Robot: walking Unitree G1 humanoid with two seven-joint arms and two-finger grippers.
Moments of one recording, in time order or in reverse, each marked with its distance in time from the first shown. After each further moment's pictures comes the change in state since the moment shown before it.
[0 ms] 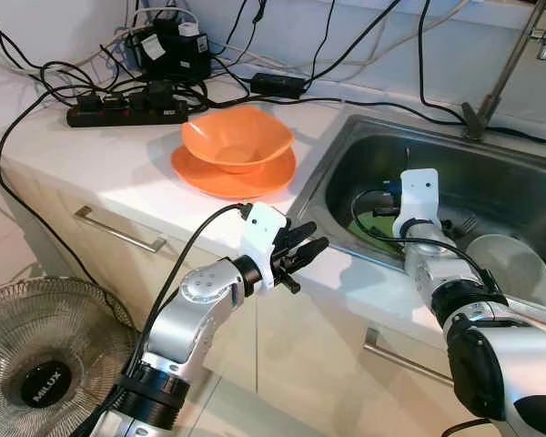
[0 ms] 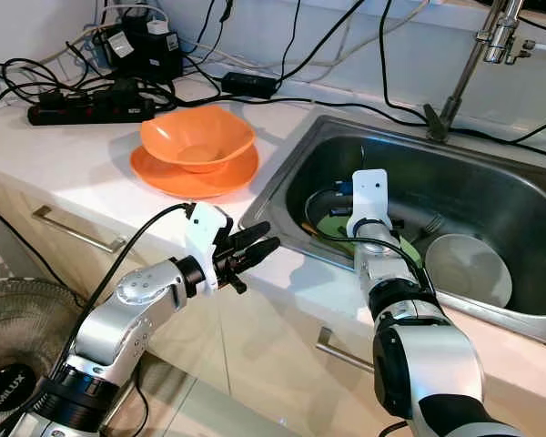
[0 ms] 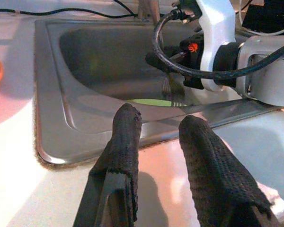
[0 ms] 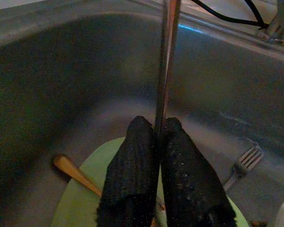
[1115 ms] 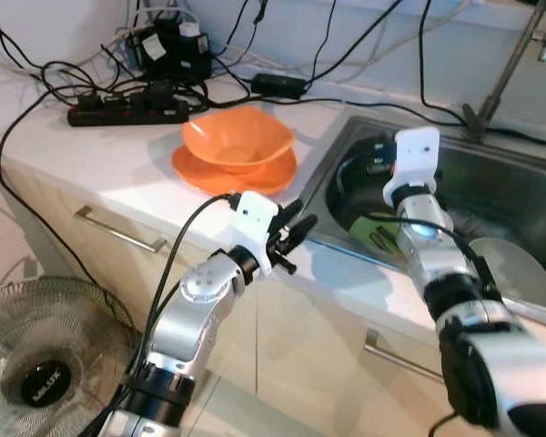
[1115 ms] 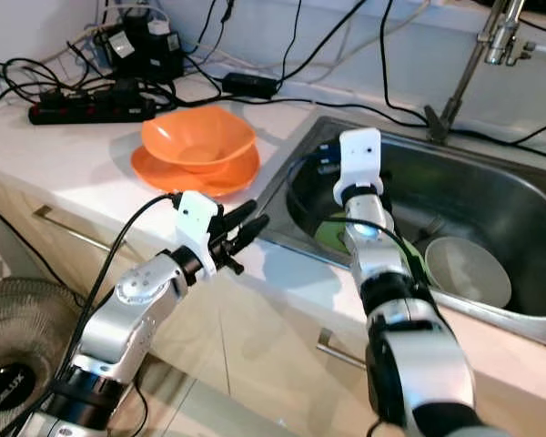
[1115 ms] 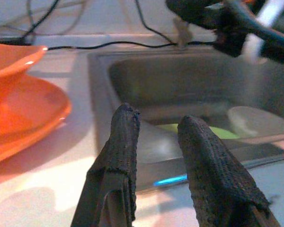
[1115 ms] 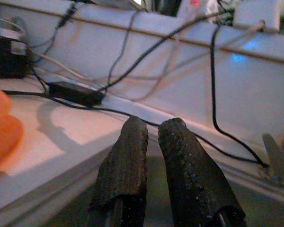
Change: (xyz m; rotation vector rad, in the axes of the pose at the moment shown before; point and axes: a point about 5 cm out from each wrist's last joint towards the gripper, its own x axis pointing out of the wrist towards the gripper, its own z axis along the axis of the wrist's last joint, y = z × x) left arm 0.000 0.013 0.009 0.088 -0.109 0.192; right arm -0.015 0.018 0.062 -0.024 -0.498 0.111
